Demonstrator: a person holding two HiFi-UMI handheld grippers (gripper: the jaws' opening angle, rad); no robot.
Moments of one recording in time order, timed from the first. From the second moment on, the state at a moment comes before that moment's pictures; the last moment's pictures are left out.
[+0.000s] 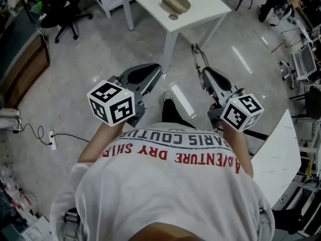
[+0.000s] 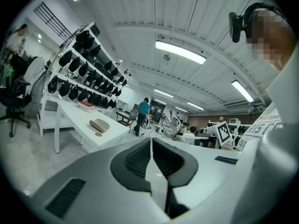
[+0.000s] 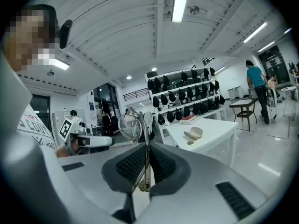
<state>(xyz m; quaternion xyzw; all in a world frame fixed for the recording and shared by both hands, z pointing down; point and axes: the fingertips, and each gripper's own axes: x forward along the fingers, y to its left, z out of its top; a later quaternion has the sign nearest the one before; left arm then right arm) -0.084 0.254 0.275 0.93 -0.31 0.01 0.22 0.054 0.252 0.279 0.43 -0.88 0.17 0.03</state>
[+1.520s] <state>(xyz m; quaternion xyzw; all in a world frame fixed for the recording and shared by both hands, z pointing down) -0.013 -0.097 0.337 0.89 -0.35 0.06 0.29 0.095 -0.102 0.344 0.36 -0.90 0.24 0.07</state>
